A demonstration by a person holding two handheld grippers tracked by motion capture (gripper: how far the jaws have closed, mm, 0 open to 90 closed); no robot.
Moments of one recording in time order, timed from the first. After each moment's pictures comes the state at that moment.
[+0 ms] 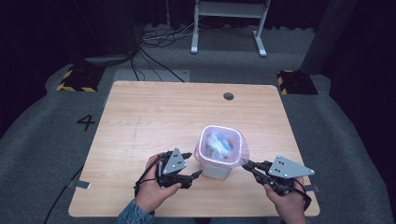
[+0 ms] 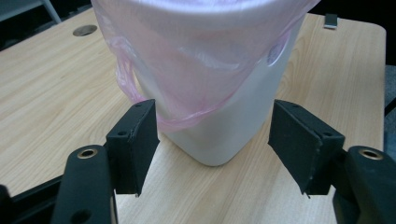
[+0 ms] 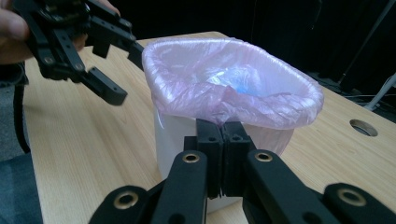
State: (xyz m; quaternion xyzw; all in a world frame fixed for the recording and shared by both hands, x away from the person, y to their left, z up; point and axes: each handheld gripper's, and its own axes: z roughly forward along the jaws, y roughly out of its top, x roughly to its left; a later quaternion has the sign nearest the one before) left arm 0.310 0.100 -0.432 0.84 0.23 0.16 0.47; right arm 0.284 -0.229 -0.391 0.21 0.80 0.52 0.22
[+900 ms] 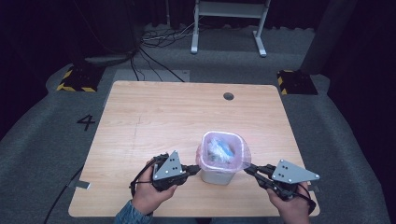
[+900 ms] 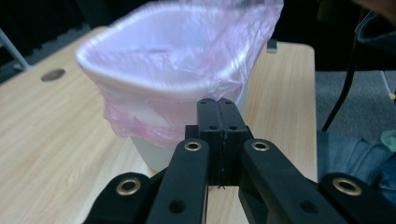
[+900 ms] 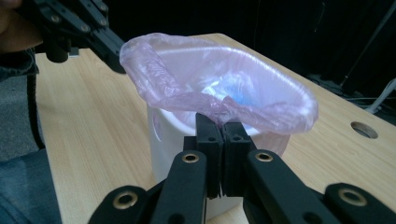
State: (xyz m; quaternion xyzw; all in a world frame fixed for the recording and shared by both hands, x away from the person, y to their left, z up) left arm 0.286 0.112 -0.393 0.83 0.14 0.14 0.52; right arm 0.271 -0.232 -0.383 0.20 0.80 0.52 0.22
